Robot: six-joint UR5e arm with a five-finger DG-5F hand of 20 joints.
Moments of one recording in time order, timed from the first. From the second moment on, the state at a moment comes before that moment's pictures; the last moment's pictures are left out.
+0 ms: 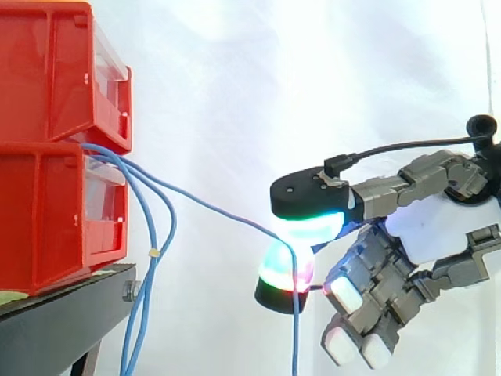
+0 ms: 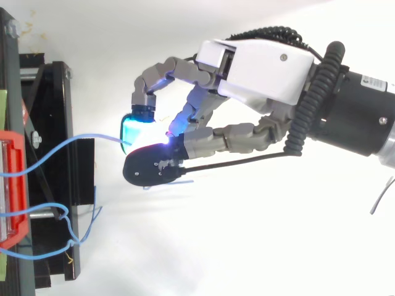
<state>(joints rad) 0.19 -2.33 -0.98 -3.34 -1.06 -0.05</state>
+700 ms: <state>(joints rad) 0.23 -2.33 -0.98 -3.25 -1.05 0.02</state>
